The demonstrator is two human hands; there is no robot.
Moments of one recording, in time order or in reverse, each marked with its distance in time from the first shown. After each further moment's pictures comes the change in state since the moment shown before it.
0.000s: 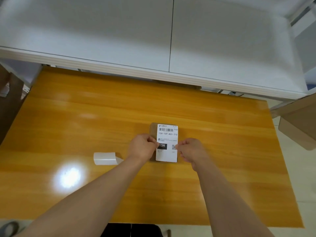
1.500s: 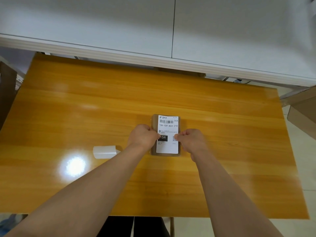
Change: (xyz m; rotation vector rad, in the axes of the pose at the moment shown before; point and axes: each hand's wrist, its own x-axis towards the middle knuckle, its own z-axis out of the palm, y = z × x) left_hand 0.029 -0.005 0.003 0.020 -0.043 -0.110; right_hand 0.023 0.002 0.014 -0.025 0.025 -0.041
